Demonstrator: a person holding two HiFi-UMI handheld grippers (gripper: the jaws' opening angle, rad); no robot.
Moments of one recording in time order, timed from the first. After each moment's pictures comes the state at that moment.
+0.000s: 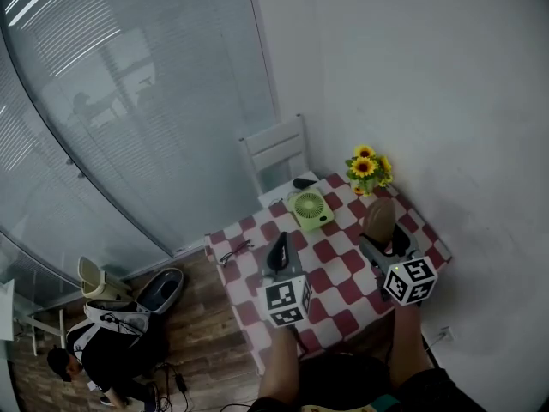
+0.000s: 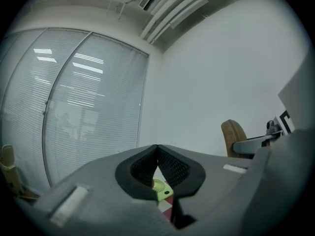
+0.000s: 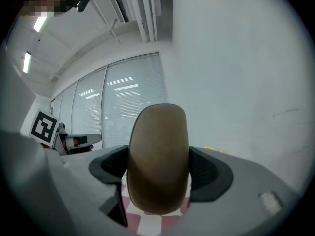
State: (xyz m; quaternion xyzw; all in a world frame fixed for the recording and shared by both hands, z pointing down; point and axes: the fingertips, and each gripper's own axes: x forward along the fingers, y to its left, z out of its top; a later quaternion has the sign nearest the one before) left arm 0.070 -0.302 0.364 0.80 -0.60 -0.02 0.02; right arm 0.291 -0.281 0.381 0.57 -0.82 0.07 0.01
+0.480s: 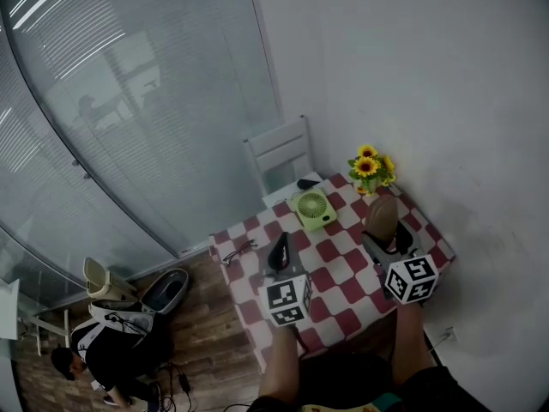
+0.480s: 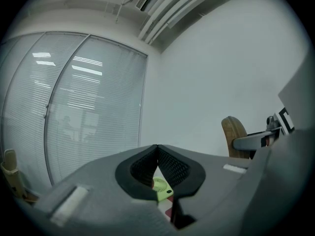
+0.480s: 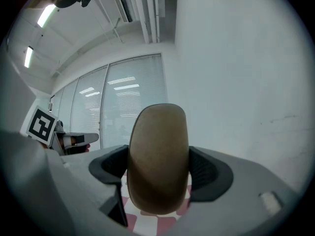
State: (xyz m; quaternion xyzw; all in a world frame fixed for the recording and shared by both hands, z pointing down) left arm 0.069 -0.298 0.364 0.80 -0.60 -0.01 0.02; right arm 0.294 -0.280 0.376 0.58 -0.81 0.05 0.01
